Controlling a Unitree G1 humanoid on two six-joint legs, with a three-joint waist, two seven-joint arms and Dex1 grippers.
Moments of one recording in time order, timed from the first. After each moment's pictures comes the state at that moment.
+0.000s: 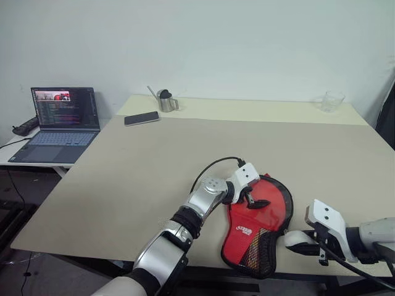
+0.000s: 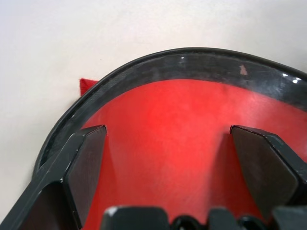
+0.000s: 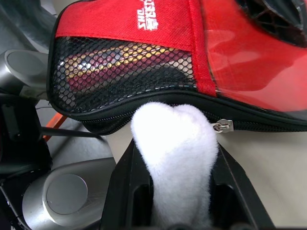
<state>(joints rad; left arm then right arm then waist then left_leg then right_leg) -0.88 -0.02 -0.35 0.81 0.06 0.10 -0.82 0.09 -1.07 -0.09 -0.64 0.53 0.86 0.94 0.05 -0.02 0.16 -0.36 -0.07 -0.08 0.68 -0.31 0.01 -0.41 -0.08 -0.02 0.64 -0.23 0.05</state>
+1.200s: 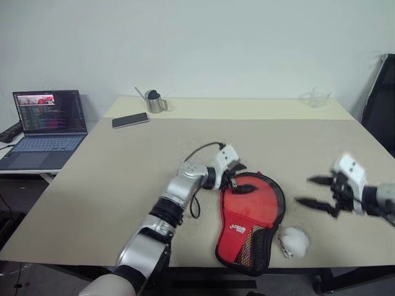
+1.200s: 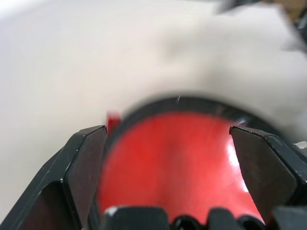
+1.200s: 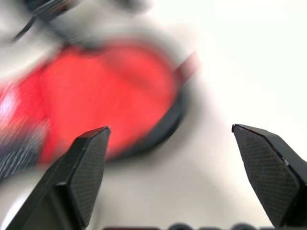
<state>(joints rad) -0.89 0.23 -0.22 0.43 -0.12 0.30 -1.11 -0.33 -0.88 -0.20 -0.23 0.50 0.86 0.75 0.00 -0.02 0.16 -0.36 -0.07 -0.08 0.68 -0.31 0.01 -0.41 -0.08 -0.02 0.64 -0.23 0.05</state>
